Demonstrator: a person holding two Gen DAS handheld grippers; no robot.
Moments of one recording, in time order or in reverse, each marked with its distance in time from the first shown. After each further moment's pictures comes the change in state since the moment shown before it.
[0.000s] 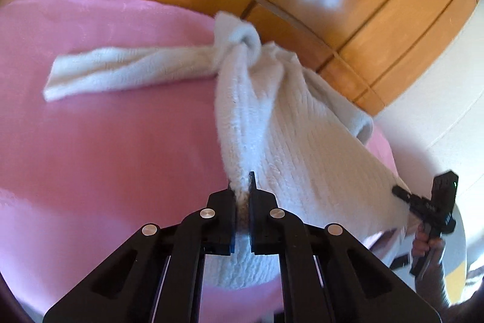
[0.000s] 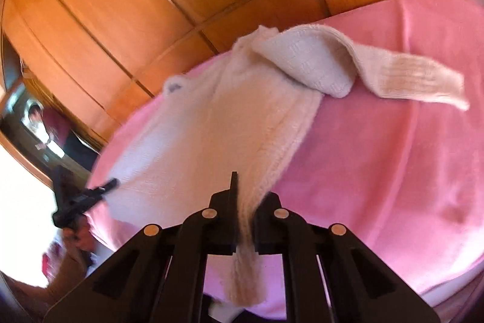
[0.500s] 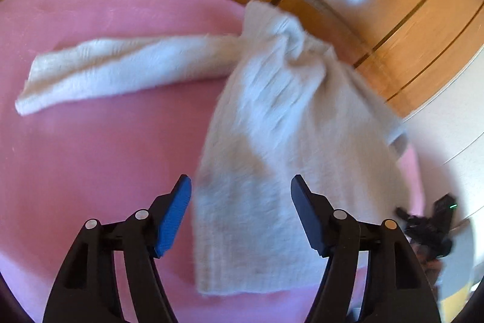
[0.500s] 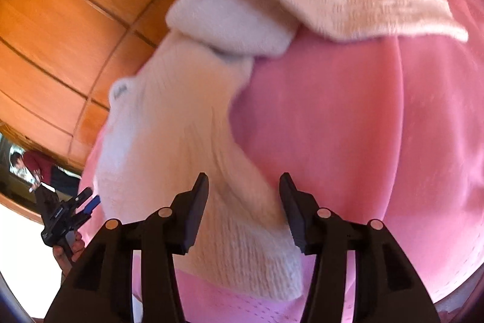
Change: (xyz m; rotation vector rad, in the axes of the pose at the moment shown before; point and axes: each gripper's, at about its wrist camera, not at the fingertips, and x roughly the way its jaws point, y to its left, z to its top) left arm 0.073 0.030 0.037 -0.037 0.027 0.126; right arm 0.067 -0.057 0.000 0.218 0.054 -0.022
